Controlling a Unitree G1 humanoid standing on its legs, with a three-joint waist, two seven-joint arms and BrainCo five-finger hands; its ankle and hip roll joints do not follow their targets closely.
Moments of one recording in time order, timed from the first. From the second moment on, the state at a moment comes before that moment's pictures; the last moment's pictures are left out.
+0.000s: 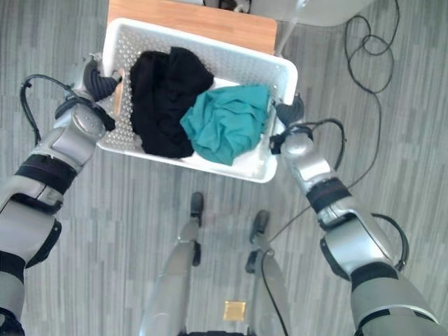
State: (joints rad) left arm -1.15 0.73 -0.65 0.75 0.06 0.22 0.32; right arm -0.99 -0.49 0.49 0.69 0.48 0.13 -0.41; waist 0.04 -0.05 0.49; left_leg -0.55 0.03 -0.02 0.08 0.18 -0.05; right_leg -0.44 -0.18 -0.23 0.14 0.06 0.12
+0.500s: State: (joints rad) left arm -0.88 0.52 -0.62 0.51 0.06 0.13 0.18; right arm -0.43 -0.69 0.12 0.43 0.50 0.13 -0.21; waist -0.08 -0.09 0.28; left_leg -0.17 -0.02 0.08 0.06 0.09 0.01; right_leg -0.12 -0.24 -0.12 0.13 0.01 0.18
